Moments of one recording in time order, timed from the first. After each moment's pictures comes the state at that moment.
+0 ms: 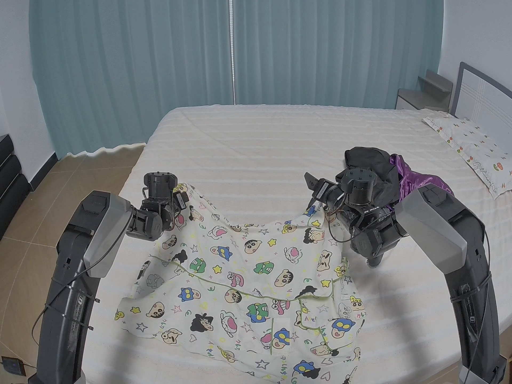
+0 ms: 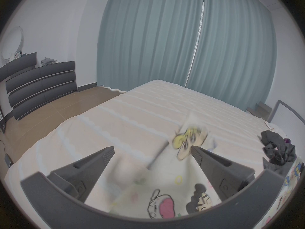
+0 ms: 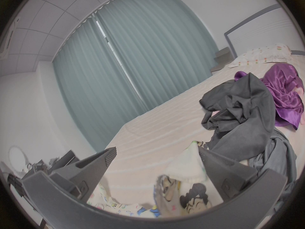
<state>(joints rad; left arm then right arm) -0.12 2.77 -1.93 -0.43 0.35 -0.40 0.35 2.62 -1.57 -0.98 -0.21 0.53</state>
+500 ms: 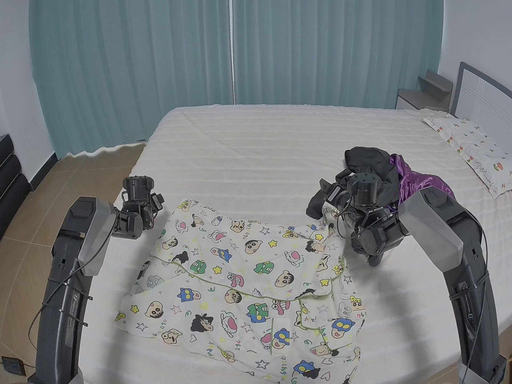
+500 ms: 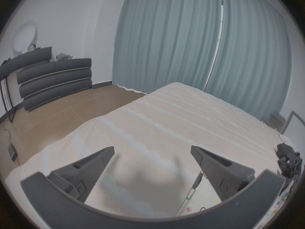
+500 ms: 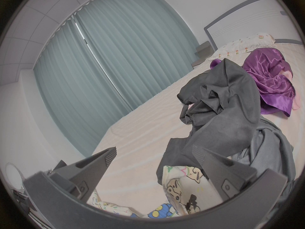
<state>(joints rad) -0.01 2.81 -2.00 -0.38 0.36 -0.47 0.30 2.65 -1.61 -0.88 -0.25 0.64</state>
